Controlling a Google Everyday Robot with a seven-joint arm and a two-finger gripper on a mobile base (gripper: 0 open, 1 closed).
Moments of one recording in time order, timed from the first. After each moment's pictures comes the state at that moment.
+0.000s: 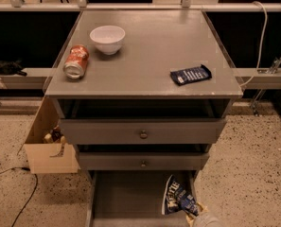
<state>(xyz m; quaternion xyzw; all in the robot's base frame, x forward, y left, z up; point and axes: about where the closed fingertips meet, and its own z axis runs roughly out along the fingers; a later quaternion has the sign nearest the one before) 0.379 -0.200 0.408 -0.32 0.87 -0.03 0.37</state>
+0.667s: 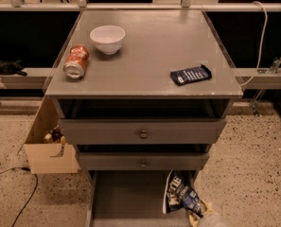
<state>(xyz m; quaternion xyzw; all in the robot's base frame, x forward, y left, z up) 0.372 -0.197 0.475 -0.34 0.84 -0.08 0.41</state>
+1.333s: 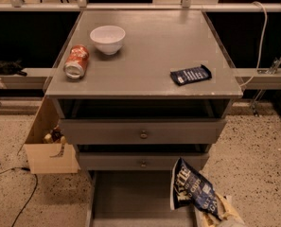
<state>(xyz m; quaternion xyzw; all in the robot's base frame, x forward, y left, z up) 0.338 -0.198 0.627 -0.38 0.76 -0.17 0.50</state>
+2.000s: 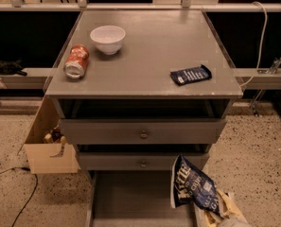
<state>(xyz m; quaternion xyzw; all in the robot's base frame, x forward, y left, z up) 0.337 -0.198 0.655 -0.39 0.74 -0.19 0.51</state>
